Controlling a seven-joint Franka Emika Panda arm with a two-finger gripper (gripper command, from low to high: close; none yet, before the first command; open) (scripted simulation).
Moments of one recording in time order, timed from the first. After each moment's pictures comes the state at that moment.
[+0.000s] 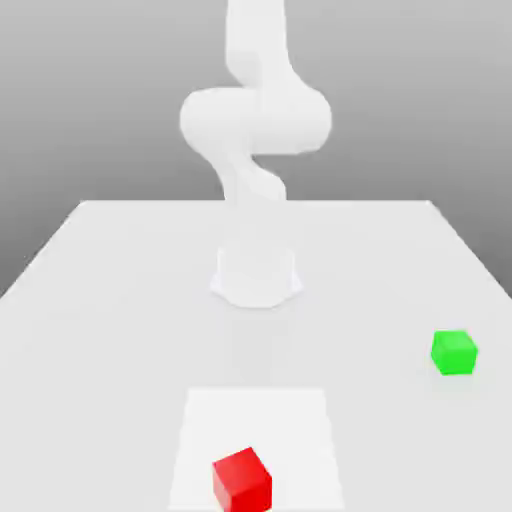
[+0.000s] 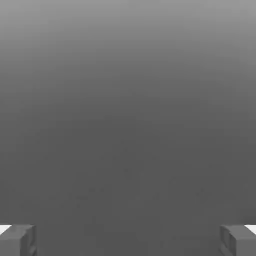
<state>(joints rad) 0.03 -0.71 -0.03 -2.31 0.01 2.33 0.74</state>
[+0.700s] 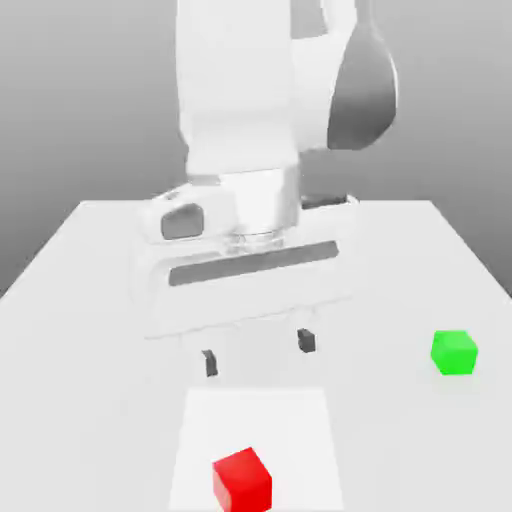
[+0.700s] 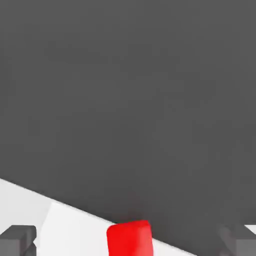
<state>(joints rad) 0.15 0.06 -0.16 -2.41 0.13 2.60 0.27</state>
